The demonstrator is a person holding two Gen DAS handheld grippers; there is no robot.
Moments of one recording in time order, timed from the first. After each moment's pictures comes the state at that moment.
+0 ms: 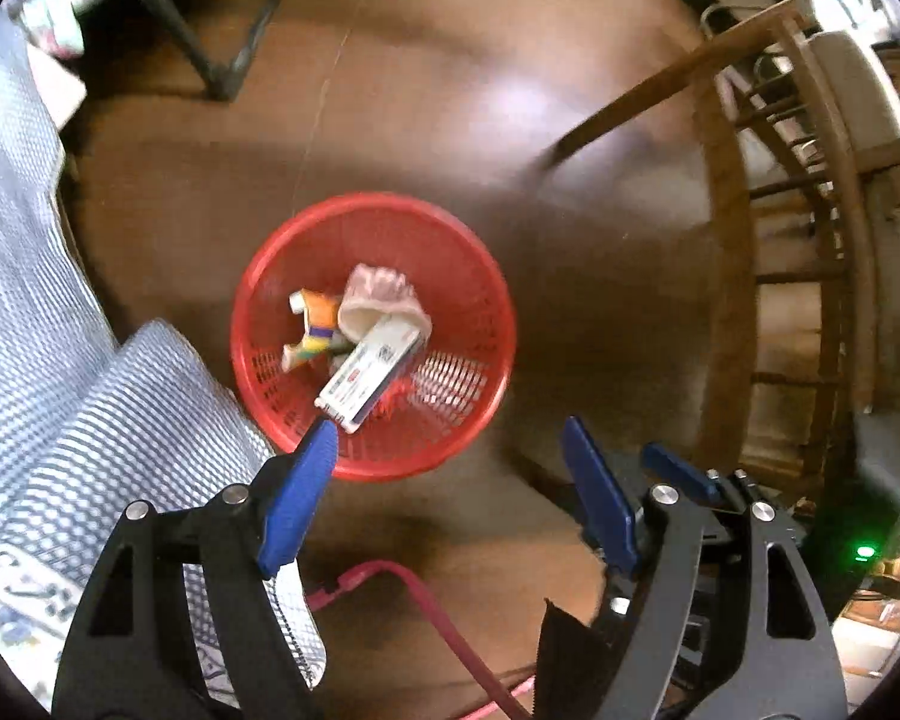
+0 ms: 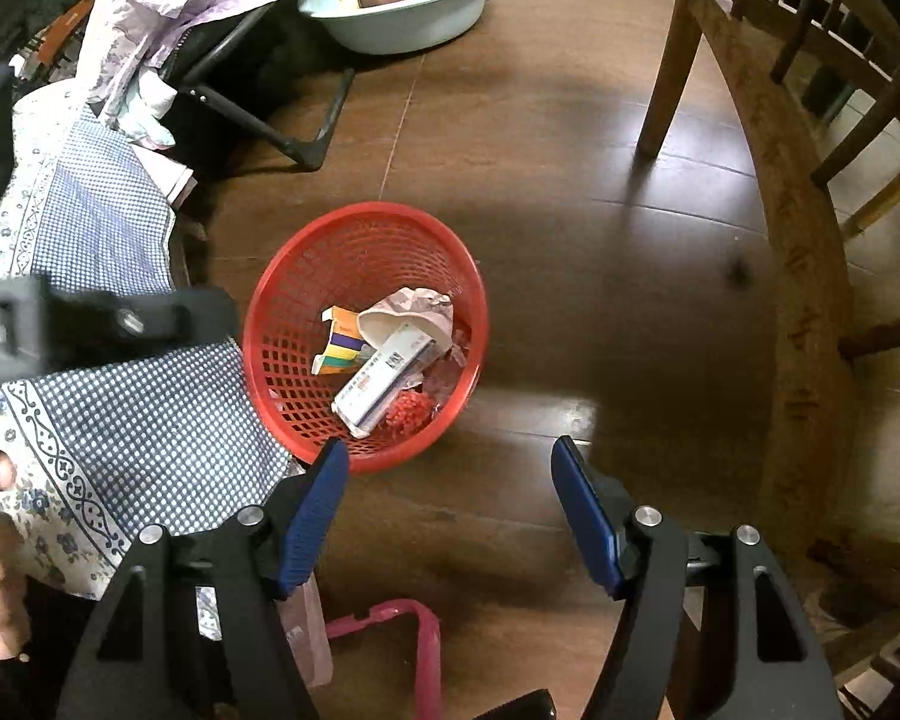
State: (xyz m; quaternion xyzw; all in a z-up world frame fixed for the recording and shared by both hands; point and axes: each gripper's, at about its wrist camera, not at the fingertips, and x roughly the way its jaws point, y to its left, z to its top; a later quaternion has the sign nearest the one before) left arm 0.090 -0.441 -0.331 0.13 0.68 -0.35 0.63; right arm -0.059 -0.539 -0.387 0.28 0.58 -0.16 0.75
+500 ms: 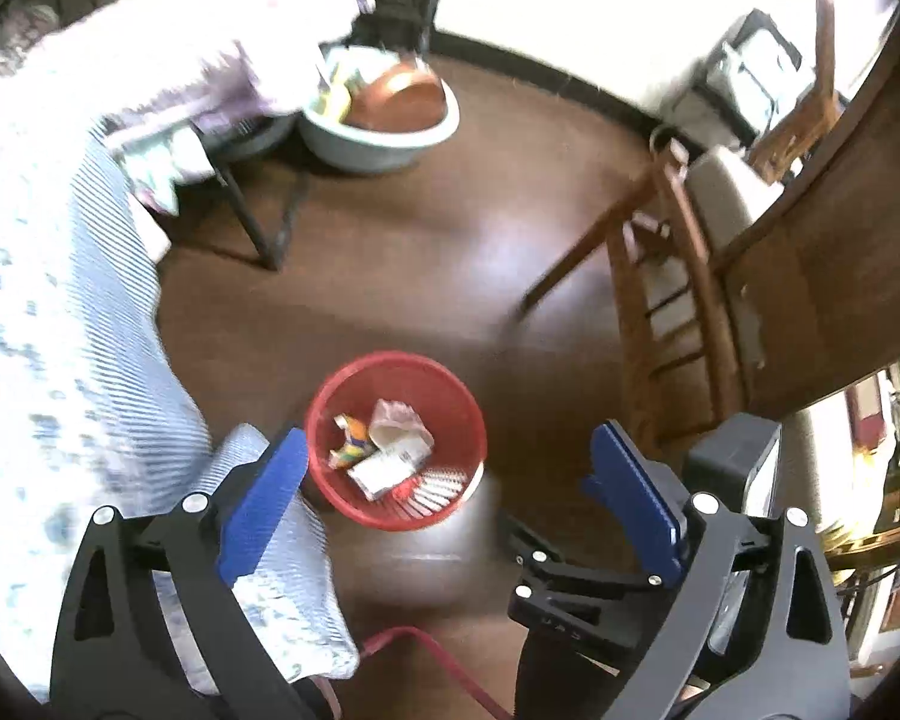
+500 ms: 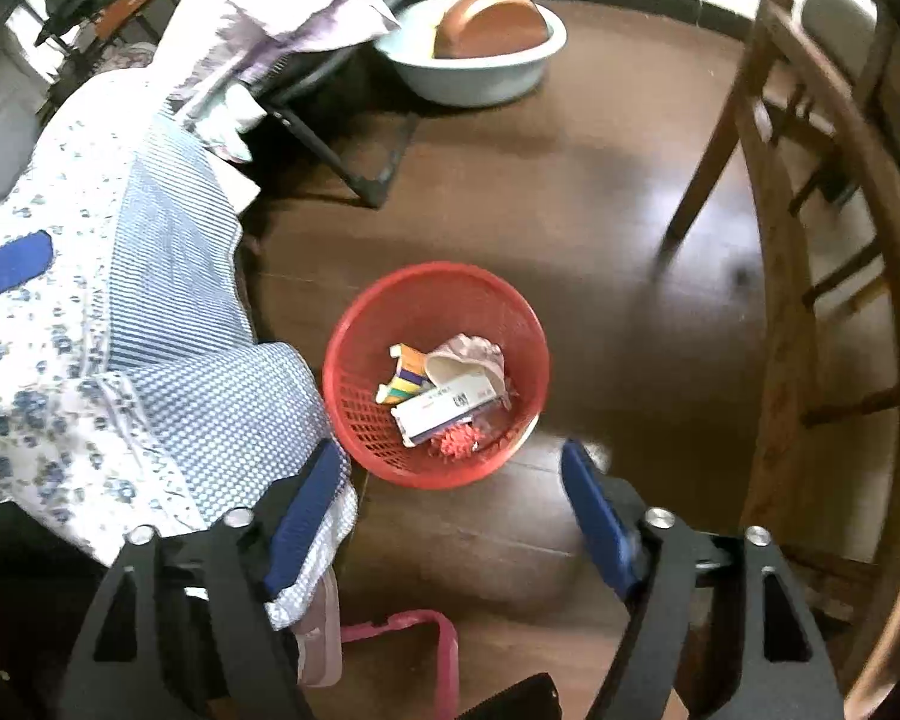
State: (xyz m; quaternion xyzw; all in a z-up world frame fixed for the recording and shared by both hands) left arm 0.075 -0.374 -0.176 0.08 0.53 -0.38 0.75; right arm -0.040 -0.490 -0.301 0.21 0.54 -0.15 0.80
